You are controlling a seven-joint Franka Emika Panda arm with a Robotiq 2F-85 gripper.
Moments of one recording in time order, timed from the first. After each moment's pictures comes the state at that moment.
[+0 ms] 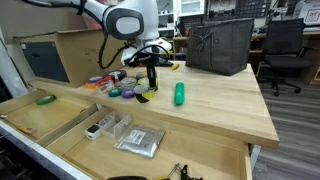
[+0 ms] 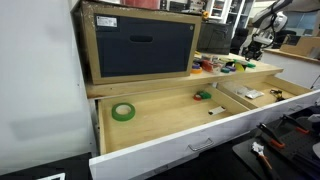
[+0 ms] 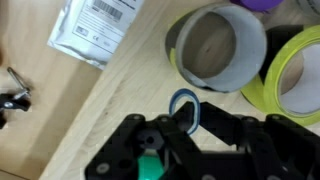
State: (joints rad) arm -0.43 0.69 -0.16 -1.38 0.26 2.12 0.29
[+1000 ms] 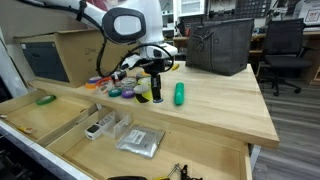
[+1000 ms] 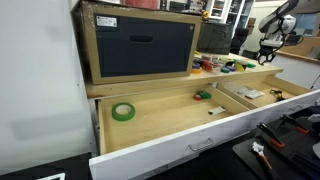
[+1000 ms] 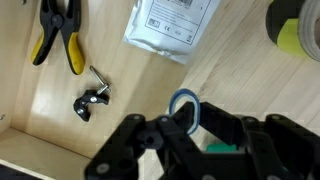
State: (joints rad) arm -0.39 0.66 -0.31 -1.47 0.17 2.14 0.39
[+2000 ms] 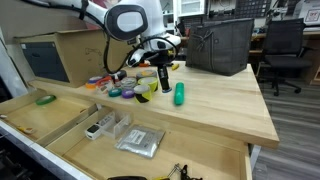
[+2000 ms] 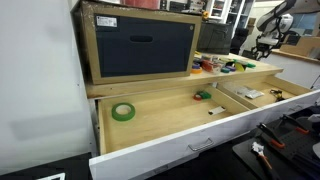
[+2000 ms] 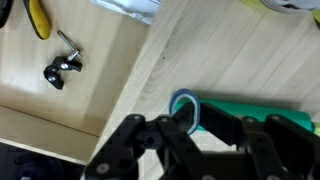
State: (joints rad) arm -0.39 0.69 -0.30 -1.40 0.18 2.25 0.40
